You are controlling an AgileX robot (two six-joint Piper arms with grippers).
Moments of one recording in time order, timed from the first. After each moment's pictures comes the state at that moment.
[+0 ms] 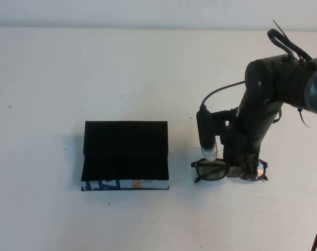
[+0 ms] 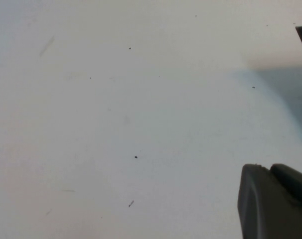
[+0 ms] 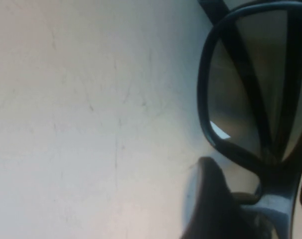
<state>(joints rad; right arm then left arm) 0.44 1.95 -1.43 0.13 1.03 -1.24 -0.05 -0.01 0.03 -0.01 0.39 0.08</state>
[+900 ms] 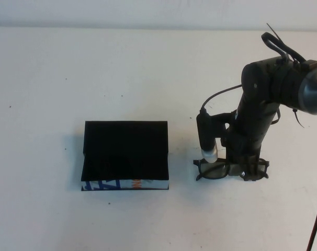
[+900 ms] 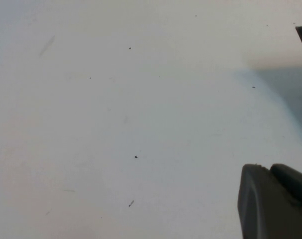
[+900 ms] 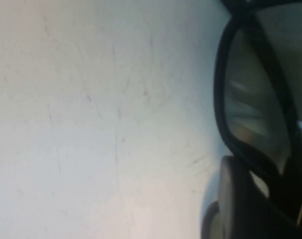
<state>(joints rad) 0.44 1.98 -1.45 0.10 1.06 -1.23 -0.05 -0.01 0.03 -0.01 0.39 0.08</state>
